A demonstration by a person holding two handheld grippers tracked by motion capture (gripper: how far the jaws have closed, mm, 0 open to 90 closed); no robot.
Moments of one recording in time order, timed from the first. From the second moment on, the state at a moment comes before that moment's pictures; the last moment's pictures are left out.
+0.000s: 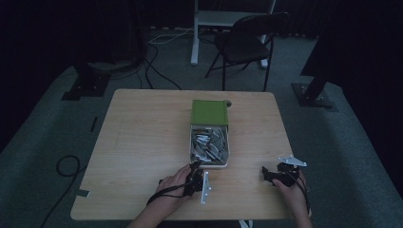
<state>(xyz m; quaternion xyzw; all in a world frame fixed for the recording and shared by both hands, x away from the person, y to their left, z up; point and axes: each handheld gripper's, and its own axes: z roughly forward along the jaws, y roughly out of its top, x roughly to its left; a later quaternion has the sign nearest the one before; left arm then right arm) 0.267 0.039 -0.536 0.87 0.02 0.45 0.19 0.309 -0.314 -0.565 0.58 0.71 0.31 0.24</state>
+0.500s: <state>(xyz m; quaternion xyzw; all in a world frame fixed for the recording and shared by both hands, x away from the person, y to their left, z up) 0.259 0.060 -0.517 0.86 0.06 0.41 0.28 0.309 -0.314 -0.565 0.58 0.71 0.31 0.24</state>
